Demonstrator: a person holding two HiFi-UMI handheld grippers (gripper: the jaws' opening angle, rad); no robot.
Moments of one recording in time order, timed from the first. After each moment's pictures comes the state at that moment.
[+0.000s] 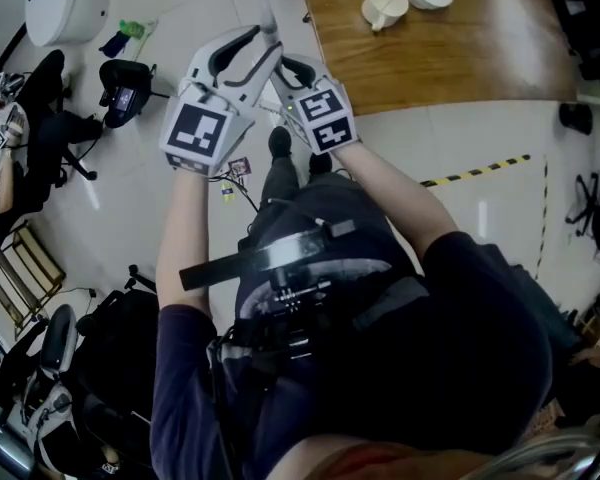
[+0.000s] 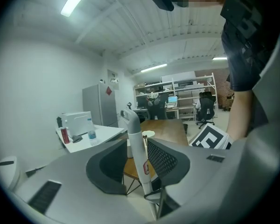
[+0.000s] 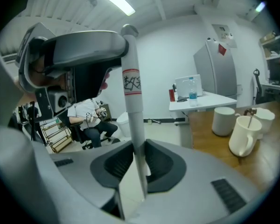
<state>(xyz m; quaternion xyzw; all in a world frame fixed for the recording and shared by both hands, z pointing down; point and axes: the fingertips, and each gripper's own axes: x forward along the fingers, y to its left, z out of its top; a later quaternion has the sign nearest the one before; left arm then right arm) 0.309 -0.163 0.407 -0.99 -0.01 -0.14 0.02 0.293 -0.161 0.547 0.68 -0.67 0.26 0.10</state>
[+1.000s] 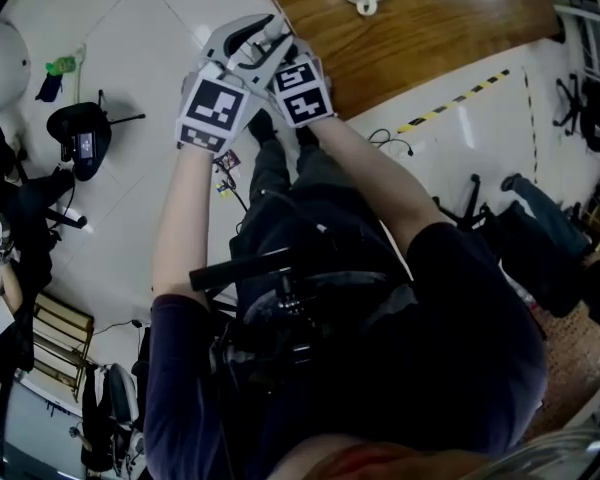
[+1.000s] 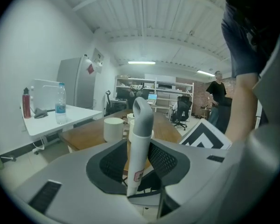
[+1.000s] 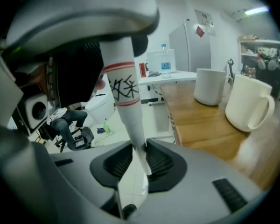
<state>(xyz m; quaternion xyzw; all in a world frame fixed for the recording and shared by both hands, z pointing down) 0.415 -0.193 0.553 -0.96 -0.18 -0.18 -0.05 0.387 -0.211 0.681 0.76 -0.52 0.37 0.16</state>
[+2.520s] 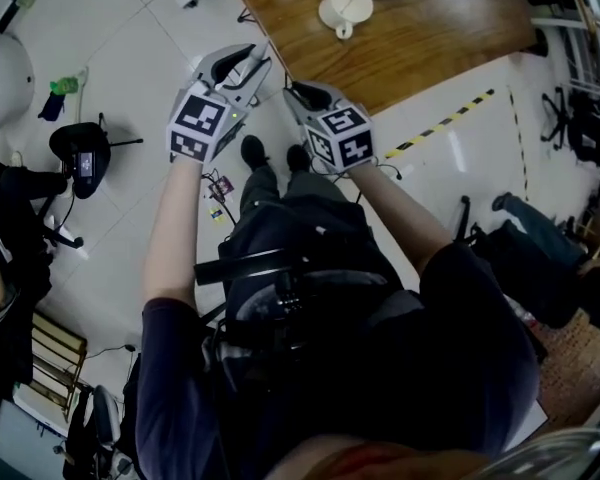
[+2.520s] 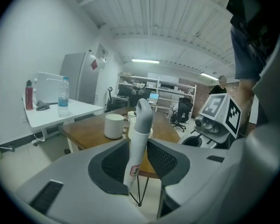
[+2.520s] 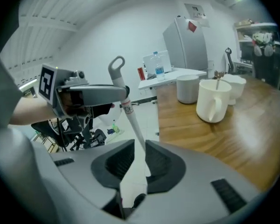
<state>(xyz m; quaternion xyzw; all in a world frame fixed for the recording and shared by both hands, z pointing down) 0.403 -0.192 0.557 -0.96 -0.18 -0.21 -0.08 0.376 -0.119 0.620 0.73 -0.54 0.41 0.11</state>
